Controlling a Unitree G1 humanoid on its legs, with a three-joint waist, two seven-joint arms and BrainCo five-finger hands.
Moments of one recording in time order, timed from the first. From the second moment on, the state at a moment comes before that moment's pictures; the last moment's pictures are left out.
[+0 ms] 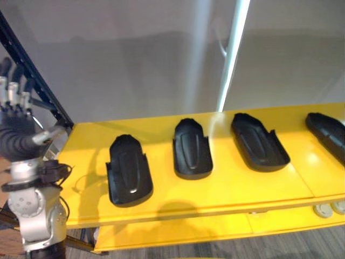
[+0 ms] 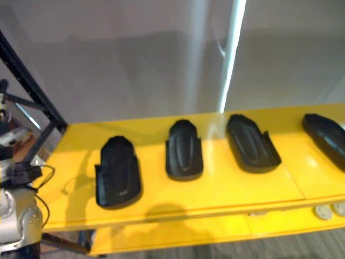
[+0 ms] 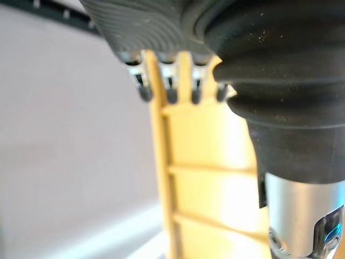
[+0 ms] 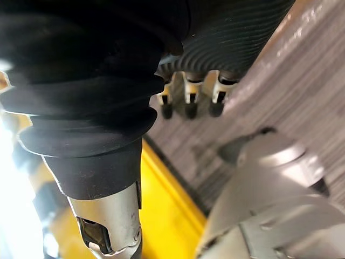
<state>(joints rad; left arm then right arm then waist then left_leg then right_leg) -0.01 0.39 0.45 -0.38 -0.48 -0.38 -0.02 0.24 -0.08 -0.56 1.12 0.14 -0.08 0.13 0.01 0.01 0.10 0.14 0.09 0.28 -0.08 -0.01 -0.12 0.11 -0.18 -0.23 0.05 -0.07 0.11</state>
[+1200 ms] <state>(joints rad) 0.13 0.22 0.28 -0.30 -0.51 -0.31 0.01 0.25 -0.03 -0.54 1.10 0.26 -0.11 0.04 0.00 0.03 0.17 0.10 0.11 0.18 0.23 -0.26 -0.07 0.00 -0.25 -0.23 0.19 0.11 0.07</state>
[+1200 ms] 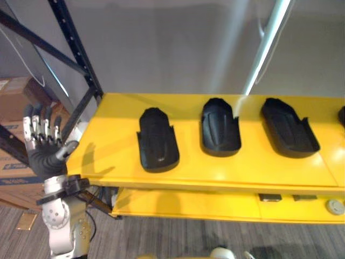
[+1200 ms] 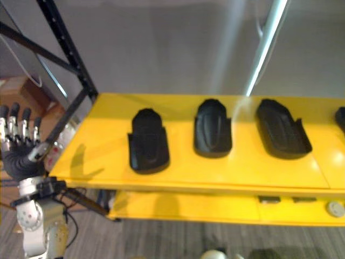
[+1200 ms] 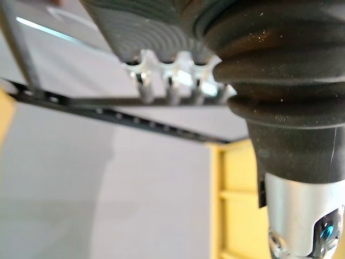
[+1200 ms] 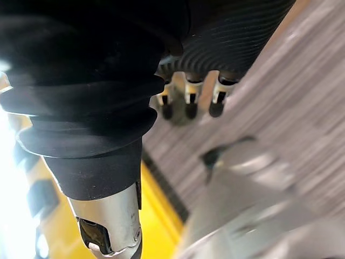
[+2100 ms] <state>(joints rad) 0.23 0.30 0.02 -0.34 -0.65 -0.21 -0.37 0.21 -0.10 -0.49 1.07 0.21 -0.15 0.00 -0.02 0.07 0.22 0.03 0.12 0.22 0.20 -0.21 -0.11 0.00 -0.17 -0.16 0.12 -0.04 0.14</state>
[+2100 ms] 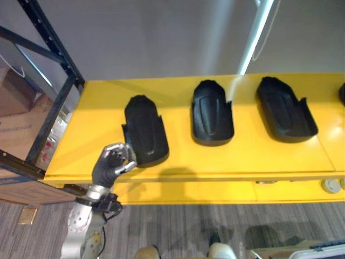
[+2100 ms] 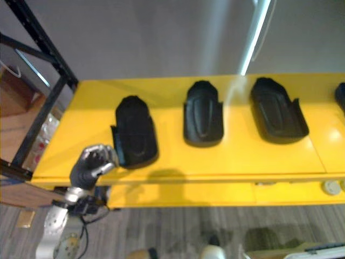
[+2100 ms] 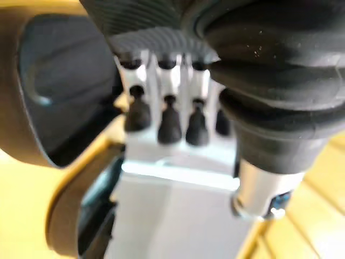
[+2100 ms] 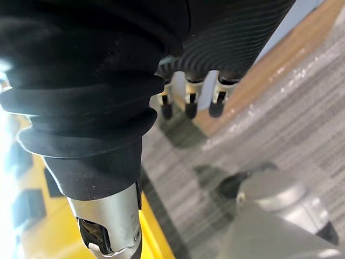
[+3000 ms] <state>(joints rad) 0.45 0.35 0.01 -0.36 -0.86 0.03 -0.68 0.13 -0.17 -0.38 1.08 0.18 -0.08 0.00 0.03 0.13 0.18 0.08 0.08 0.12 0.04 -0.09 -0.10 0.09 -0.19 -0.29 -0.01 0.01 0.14</state>
